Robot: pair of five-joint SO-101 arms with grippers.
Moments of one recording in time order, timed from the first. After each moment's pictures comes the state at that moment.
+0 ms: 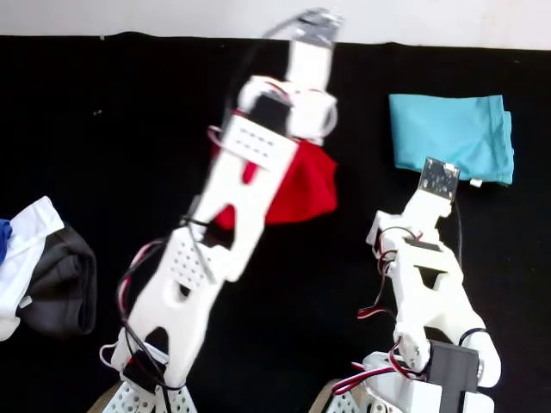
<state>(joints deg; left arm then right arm) 23.3 57.5 -78.8 74.3 -16.1 4.6 -13.7 61.1 15.0 -8.3</state>
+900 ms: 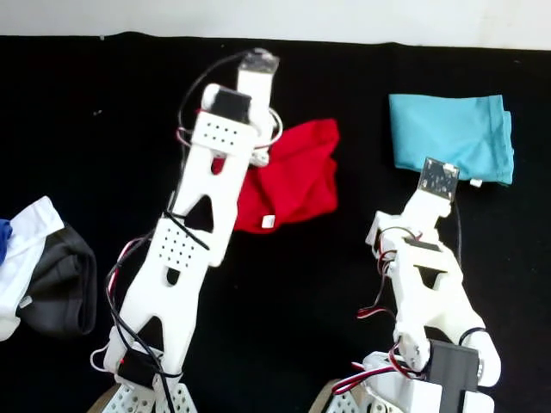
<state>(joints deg) 13.2 66.9 -87.2 100.1 -16.3 4.5 -13.5 61.1 15.0 -8.3</state>
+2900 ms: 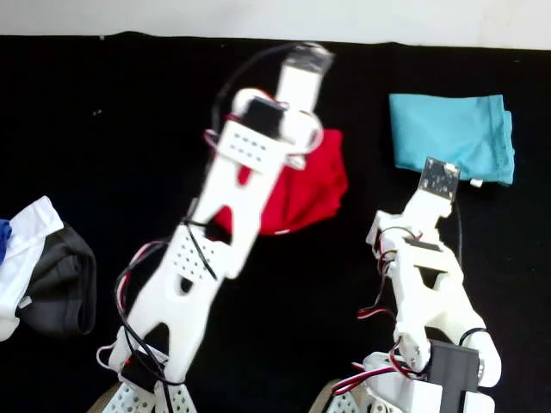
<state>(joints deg) 20.3 64.0 -93.3 100.8 -8.8 4.5 -13.5 61.1 14.7 -8.7</state>
